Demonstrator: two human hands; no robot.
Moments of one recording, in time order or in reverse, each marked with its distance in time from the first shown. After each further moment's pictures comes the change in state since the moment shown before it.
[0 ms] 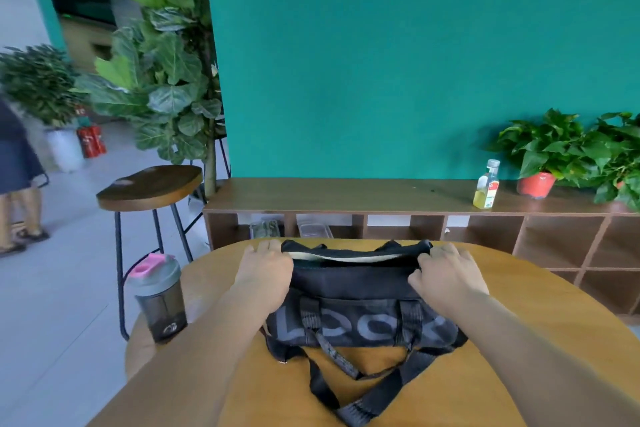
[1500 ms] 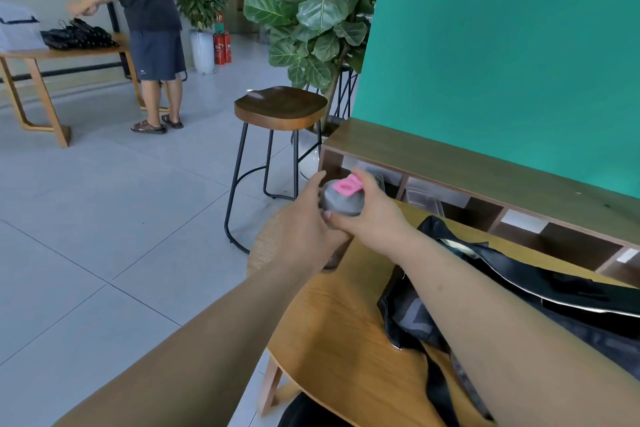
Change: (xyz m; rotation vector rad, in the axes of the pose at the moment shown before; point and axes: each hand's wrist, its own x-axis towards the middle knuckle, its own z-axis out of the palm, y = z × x) left_hand -0.051 -0.142 0.104 -1.262 0.416 -0.537; right_hand 0.101 -0.339 -0.110 1.248 -0.211 -0.439
